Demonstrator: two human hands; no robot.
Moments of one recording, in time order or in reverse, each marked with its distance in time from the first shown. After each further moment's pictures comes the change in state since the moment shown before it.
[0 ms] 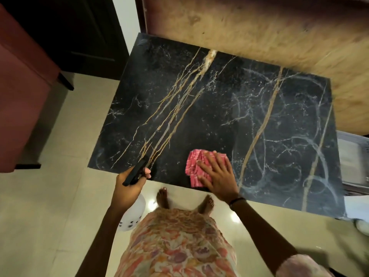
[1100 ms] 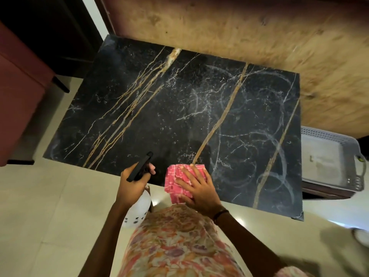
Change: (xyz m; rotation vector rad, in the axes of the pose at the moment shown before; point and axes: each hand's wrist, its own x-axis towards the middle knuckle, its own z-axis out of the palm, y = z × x) left_hand -0.050 0.024 0.190 0.068 0.021 0.114; right_hand -0.092 0.101 0.021 0.118 0.066 -0.230
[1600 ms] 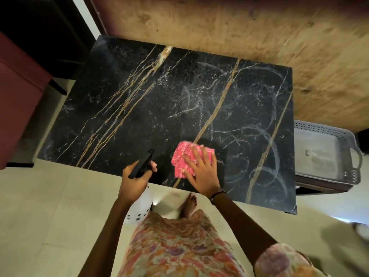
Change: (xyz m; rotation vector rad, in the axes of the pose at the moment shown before) left_hand -0.006 0.010 0.032 -0.006 -0.007 -0.014; right_hand 0.020 0.040 -0.012 -0.020 0.032 0.251
